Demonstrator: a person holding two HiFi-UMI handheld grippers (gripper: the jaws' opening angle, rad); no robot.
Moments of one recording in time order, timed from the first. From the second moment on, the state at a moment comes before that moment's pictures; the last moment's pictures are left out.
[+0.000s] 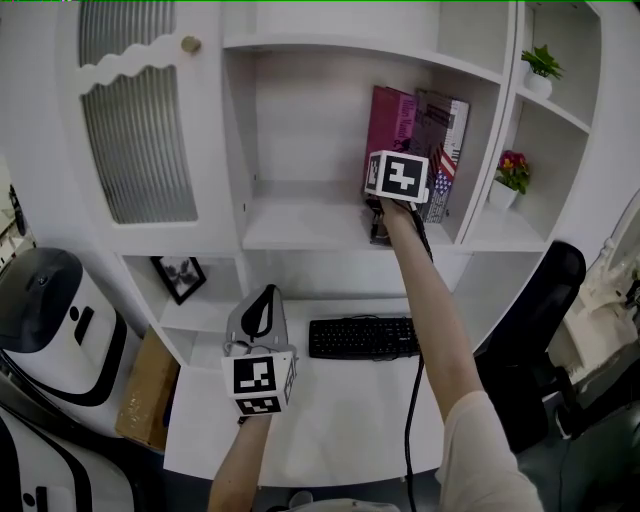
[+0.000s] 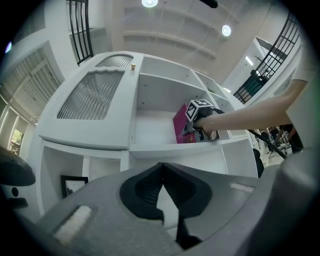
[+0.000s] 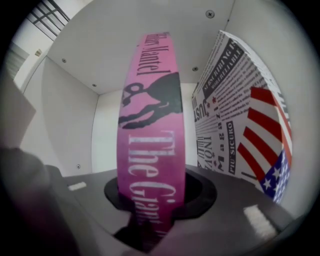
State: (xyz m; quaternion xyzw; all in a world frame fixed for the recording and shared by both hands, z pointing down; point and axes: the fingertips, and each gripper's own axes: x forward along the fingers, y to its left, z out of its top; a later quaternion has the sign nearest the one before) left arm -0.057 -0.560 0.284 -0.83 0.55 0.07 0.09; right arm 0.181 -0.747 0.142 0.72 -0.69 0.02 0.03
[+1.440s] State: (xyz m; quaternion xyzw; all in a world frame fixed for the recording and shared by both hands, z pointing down) left arm -0.056 -0.476 0.249 -0.83 0.54 0.11 0.12; right arm 0.149 -0.547 0.078 0.66 -0.73 -0.11 -0.11
